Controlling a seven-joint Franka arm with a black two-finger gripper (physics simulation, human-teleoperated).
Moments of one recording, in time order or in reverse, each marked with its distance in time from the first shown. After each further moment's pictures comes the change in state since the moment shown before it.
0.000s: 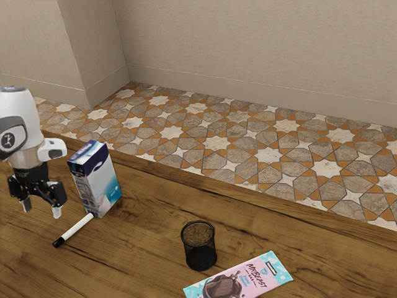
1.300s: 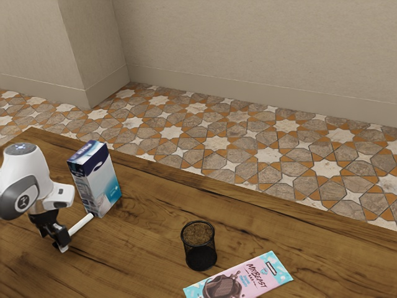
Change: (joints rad) arm 0.002 0.281 0.097 -0.203 0.078 0.622 0.348
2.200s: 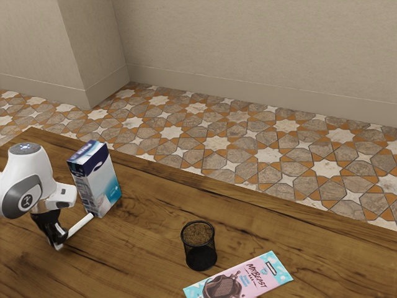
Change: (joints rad) arm 0.001 0.041 -0.008 0.026 0.002 0.000 -0.002
